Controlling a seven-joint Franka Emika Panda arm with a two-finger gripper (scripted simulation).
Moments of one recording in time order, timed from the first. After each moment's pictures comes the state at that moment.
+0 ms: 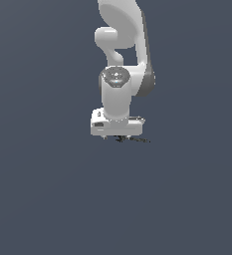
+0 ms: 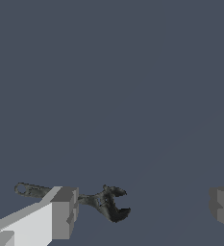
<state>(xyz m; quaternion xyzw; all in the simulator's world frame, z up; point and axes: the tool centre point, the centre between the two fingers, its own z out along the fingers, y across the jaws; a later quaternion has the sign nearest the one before) -0.010 0.004 0.147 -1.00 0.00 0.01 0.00</state>
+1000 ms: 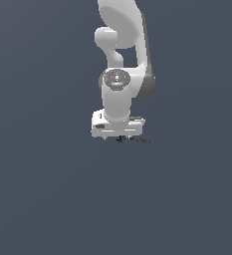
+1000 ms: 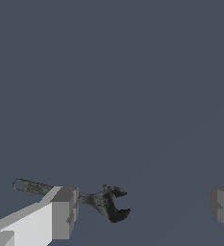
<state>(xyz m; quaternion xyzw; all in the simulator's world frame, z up) -0.010 0.006 0.141 -1.00 -0.02 0.02 0.00</state>
